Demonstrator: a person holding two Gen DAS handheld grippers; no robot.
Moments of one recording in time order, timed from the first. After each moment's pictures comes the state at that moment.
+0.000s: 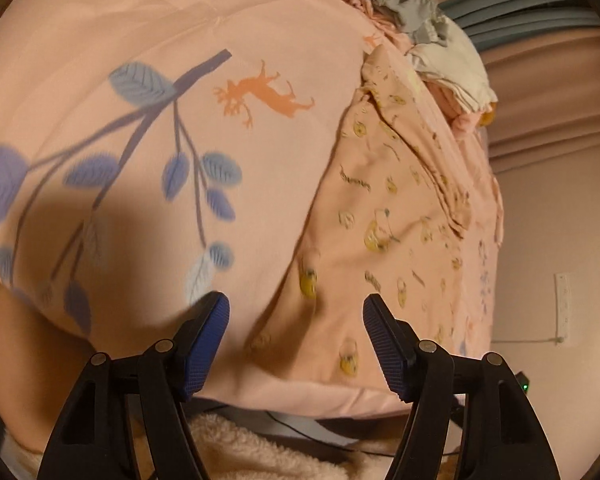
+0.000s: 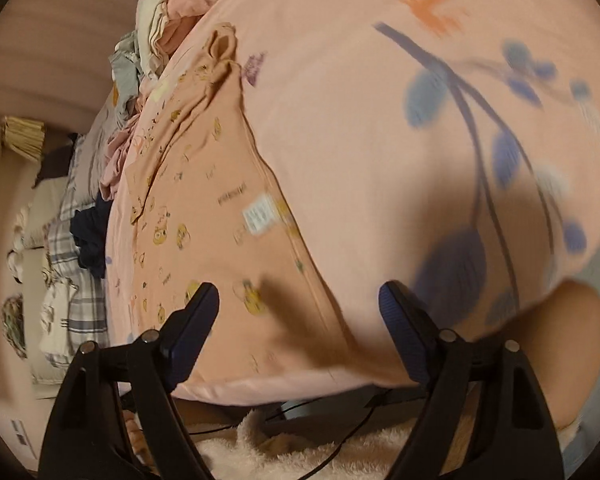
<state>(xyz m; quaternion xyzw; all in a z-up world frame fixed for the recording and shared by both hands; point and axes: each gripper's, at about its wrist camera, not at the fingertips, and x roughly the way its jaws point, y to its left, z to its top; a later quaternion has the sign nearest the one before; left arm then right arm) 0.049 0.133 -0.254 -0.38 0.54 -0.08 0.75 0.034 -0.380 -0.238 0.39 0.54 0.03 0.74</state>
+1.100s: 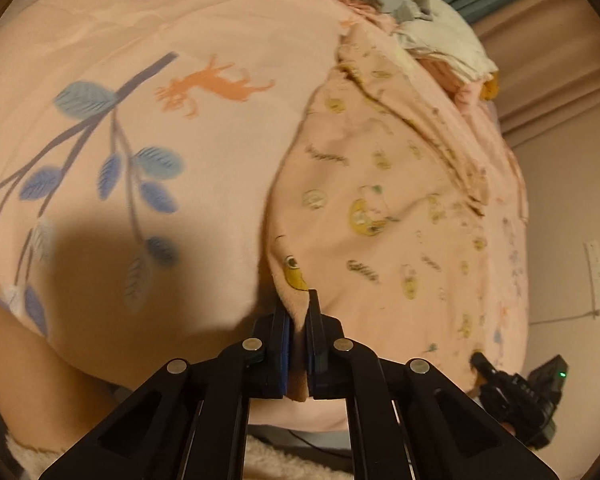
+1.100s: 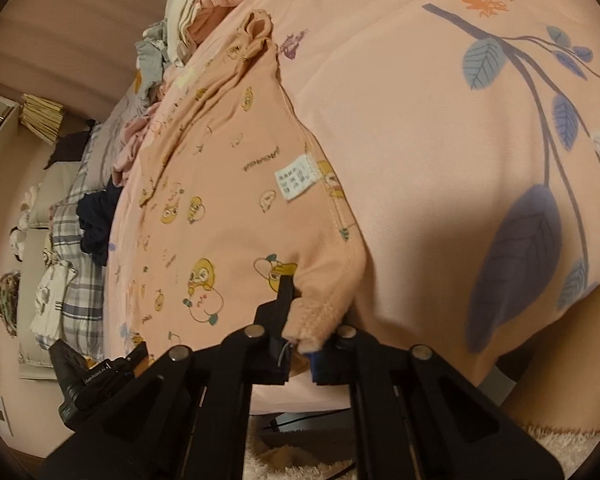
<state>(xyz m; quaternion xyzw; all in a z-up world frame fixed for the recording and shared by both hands) 0.065 0.093 -0.253 -0.30 0.54 -0.07 0.78 0.047 -0.351 -0.252 0.38 0.51 0.06 0.77</state>
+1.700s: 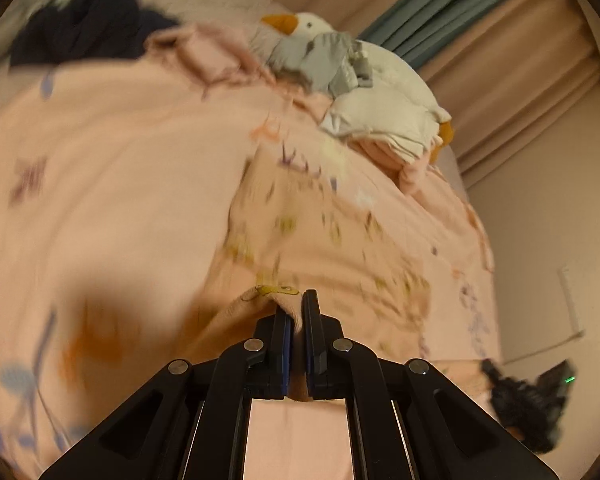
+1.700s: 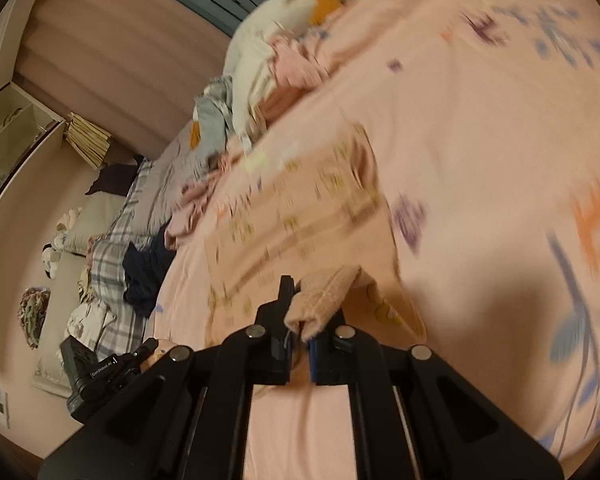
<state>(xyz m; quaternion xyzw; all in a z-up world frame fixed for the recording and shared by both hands) 0.209 0.073 -0.158 -0.28 0.44 -0.10 0.85 0.185 -0.363 -0.148 0.34 0.41 0.10 0.84</state>
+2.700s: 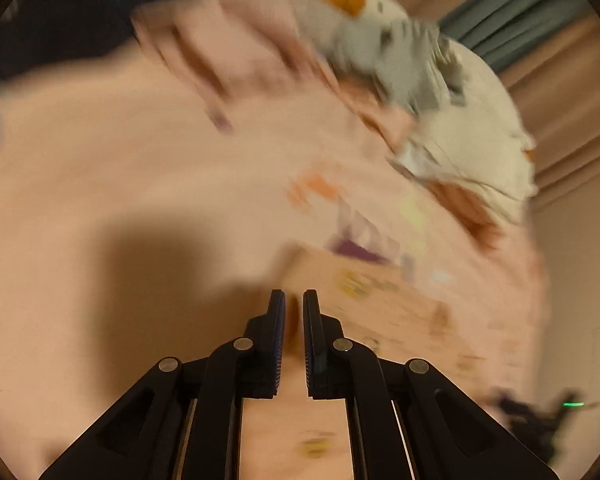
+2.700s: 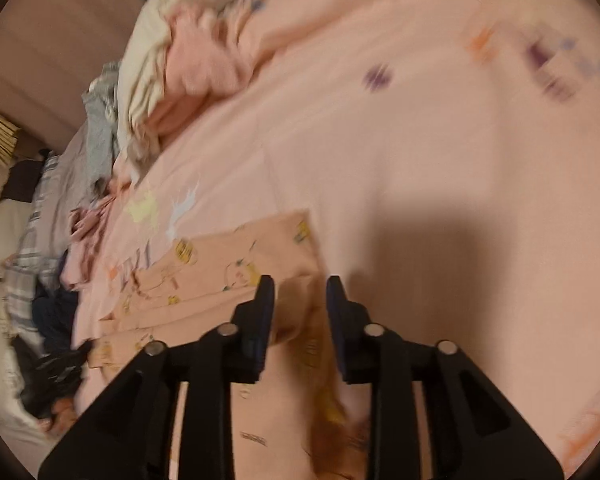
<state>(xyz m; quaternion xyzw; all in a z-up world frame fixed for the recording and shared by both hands) 0.359 0.098 -0.188 -0.25 0.50 0.03 0.83 0.346 -0.388 -0.190 0.25 0.51 -0.03 0.82</state>
